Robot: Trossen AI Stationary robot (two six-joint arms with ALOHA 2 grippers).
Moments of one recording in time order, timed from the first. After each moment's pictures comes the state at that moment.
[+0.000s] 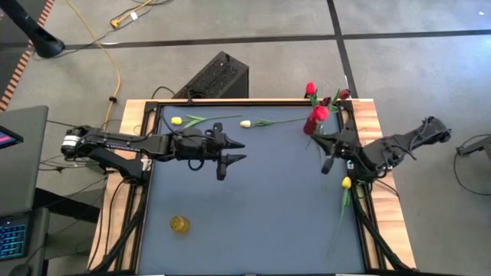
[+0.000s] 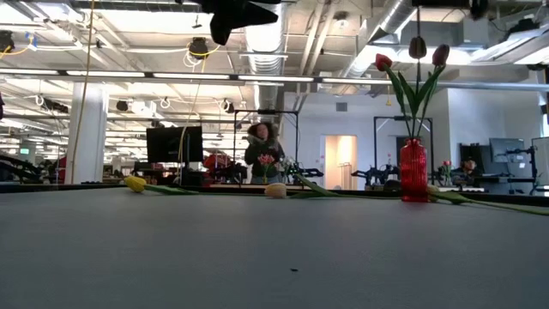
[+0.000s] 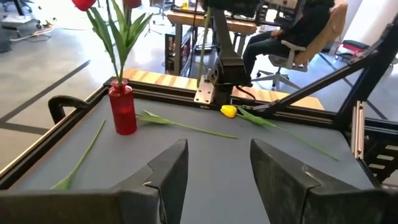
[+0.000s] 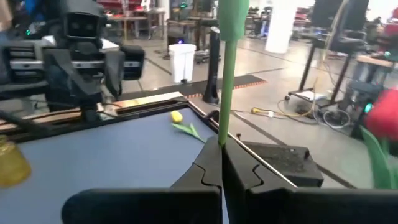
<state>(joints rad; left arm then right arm) 0.00 1.29 0.96 0.12 -0.12 -0.14 0.45 0.65 0.73 -0.26 1.00 0.14</state>
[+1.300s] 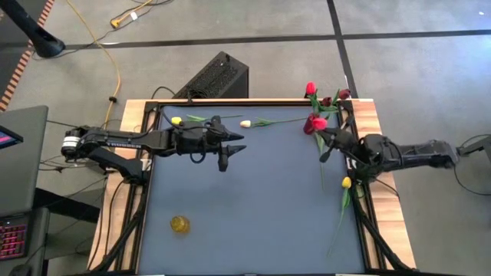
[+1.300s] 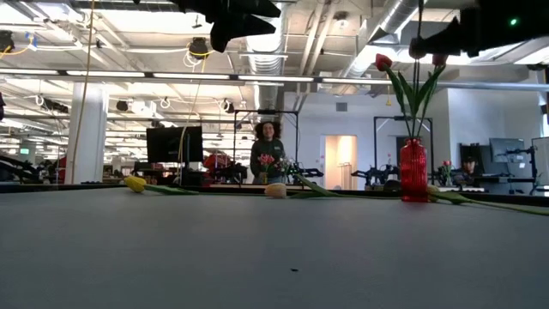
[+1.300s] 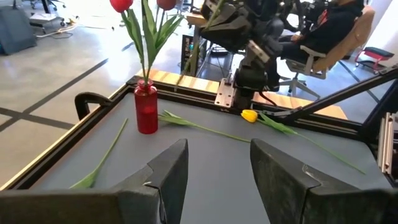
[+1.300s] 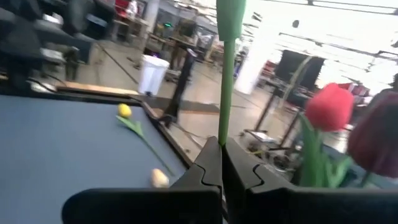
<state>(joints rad) 0.08 1.29 0.96 0.12 -0.12 -0.14 0.05 0.38 0.34 0.11 0.70 -0.39</state>
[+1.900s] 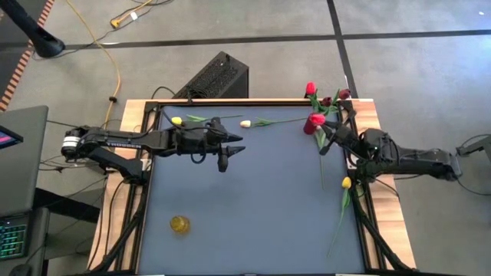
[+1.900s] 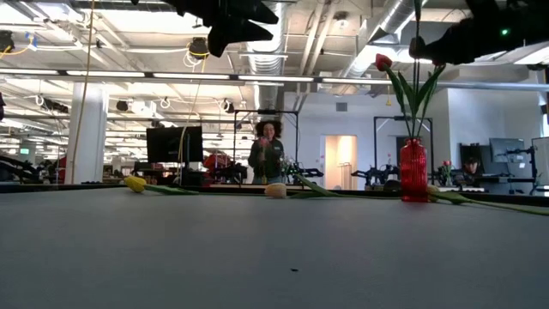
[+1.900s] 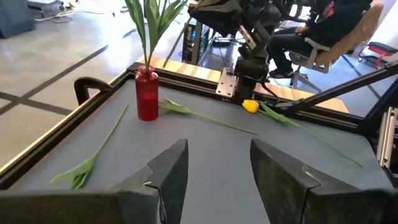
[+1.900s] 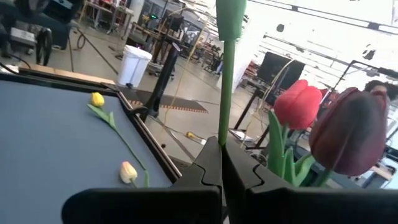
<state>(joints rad) 0.08 1.29 0.96 0.07 -0.12 -0.18 -0.14 0.36 0.34 0.11 0.57 -0.47</state>
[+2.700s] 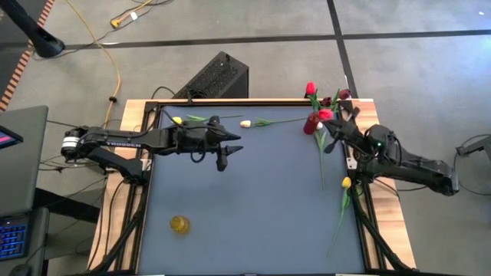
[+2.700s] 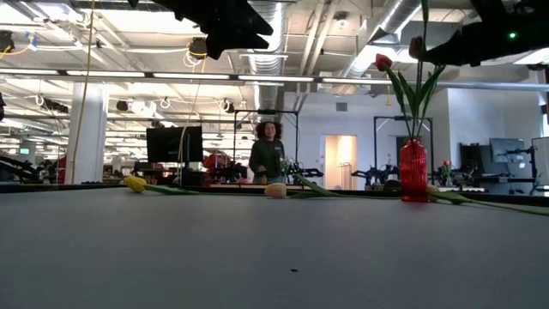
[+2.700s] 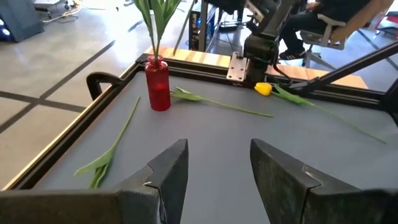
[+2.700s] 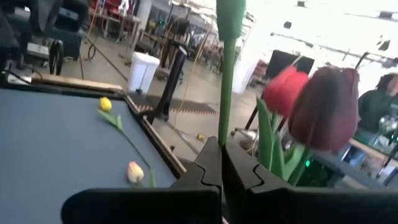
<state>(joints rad) 0.10 1.29 0.96 0.01 -0.12 -0.09 -0.33 0.25 0.34 -0.02 0.34 -0.39</state>
